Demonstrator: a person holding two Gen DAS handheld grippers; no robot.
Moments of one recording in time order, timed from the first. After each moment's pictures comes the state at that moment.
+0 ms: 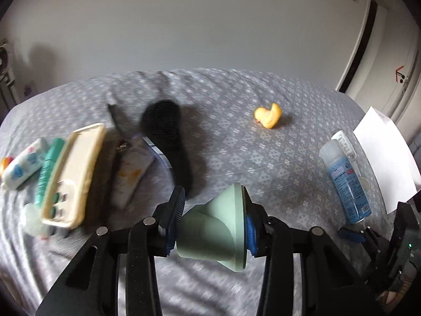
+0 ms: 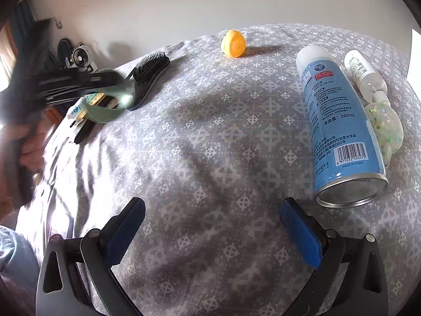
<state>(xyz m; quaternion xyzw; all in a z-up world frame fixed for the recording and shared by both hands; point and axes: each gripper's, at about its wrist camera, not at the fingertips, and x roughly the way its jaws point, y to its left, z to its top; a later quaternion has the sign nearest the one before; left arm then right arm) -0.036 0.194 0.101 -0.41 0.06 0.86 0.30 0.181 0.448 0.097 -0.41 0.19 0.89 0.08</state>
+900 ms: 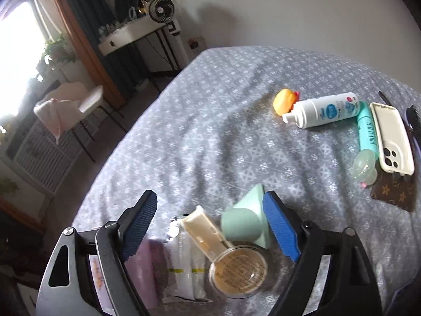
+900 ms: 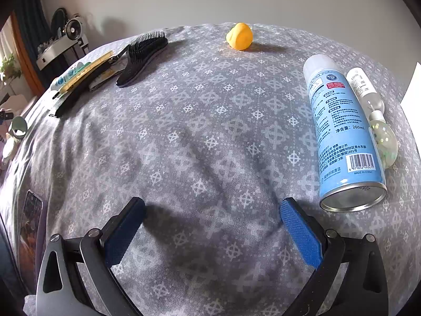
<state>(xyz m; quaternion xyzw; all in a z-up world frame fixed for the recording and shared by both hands) -0.078 -0.121 0.102 -0.43 0.11 0.89 -0.10 0.167 0.430 0.091 -0.45 0.10 0.88 0.12</state>
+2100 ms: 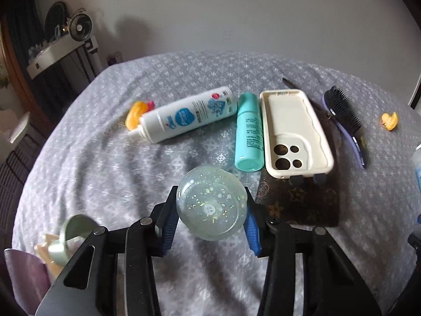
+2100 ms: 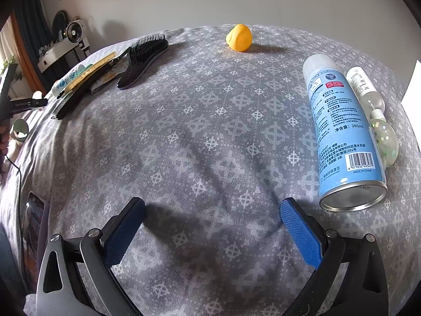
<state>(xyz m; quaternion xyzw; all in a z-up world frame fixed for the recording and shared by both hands) -0.086 0.000 0.078 -0.42 0.08 0.90 0.11 0.169 0.430 0.091 -0.45 0.11 0.88 0.11</state>
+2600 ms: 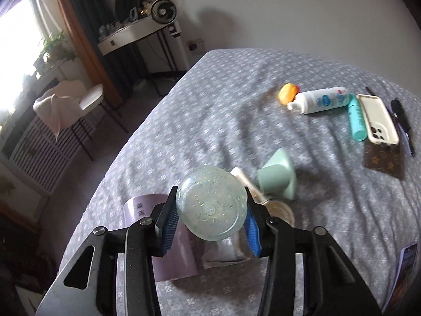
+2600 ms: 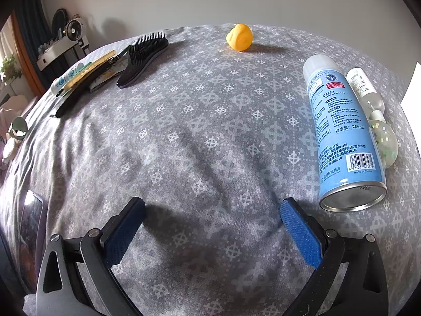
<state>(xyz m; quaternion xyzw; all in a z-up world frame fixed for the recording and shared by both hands) -0.032 -0.179 0.108 -0.45 0.08 0.89 -0.08 0.168 0.430 0.090 -0.45 0.11 0.88 0.11</state>
